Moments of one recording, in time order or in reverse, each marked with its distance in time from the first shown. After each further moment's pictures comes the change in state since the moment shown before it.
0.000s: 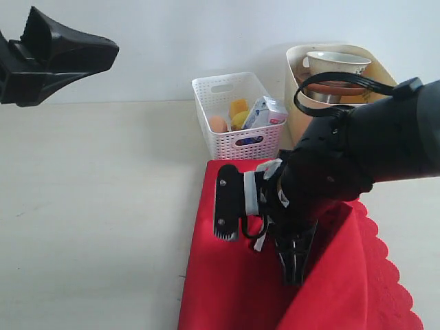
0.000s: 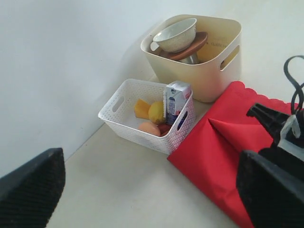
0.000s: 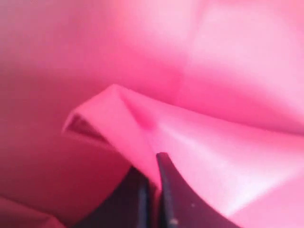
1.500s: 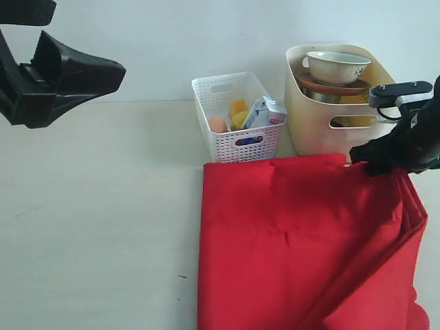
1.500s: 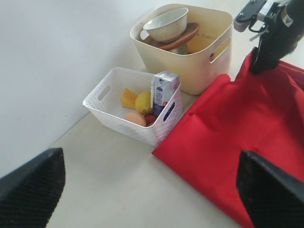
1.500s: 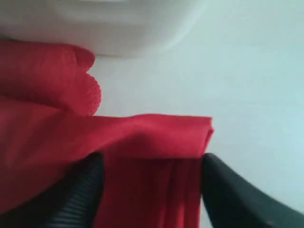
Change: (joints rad) left arm 0.000 0.000 0.045 -0.046 -0.008 -0.020; right arm -0.660 0.084 -0.100 0.165 -0.118 0.655
